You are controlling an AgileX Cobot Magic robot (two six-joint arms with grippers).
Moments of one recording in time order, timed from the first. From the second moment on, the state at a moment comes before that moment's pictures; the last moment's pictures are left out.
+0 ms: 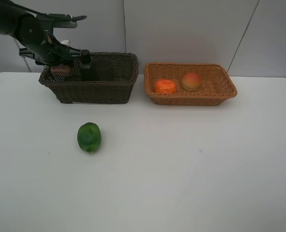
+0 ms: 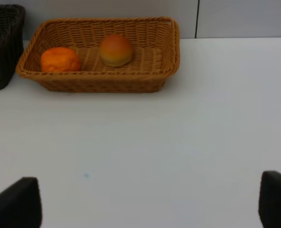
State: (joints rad) left arm -0.16 2.06 -1.39 0.46 0.22 -0.58; right arm 0.05 0.00 -0.52 0.00 1.06 0.04
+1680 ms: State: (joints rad) left arm -0.40 1.73 -1.12 0.21 0.65 -0.43; right arm 0.05 0.00 -0.52 0.00 1.06 0.04
